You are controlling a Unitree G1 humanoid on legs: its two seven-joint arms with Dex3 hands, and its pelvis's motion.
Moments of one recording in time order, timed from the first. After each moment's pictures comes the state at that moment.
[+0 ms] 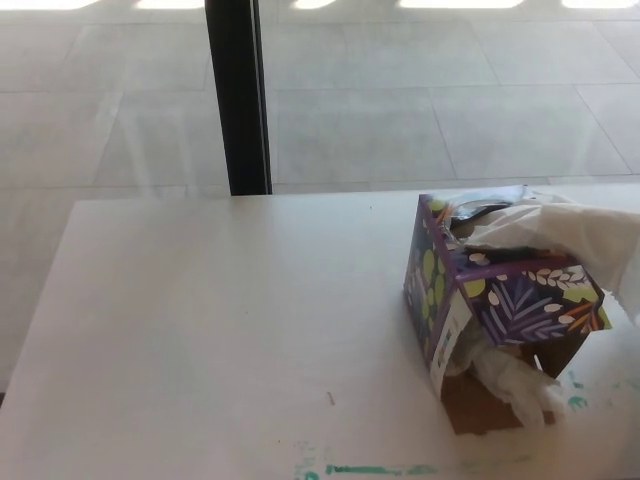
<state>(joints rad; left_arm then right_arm) 0.22 0.72 0.37 1.26 -0.10 -0.08 -0.28 -0.61 -0.92 0.53 0.85 -1.07 -0.17 -0.23</state>
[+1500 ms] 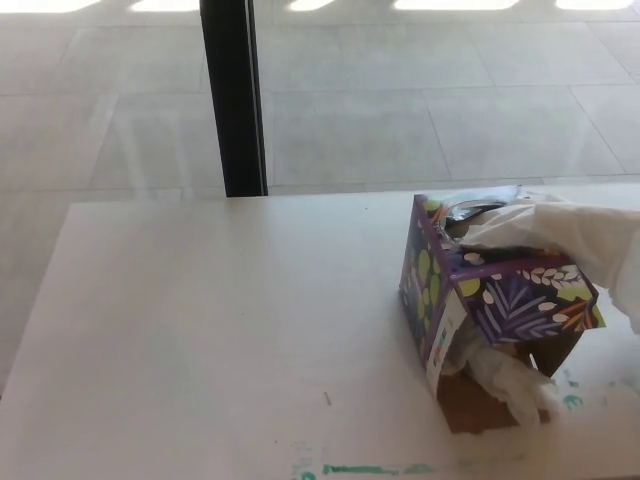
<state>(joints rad) 0.21 0.72 0.38 1.25 -0.10 -0.08 -0.28 -0.39 -1.02 -0.39 0.30 -0.68 -0.06 0.13</state>
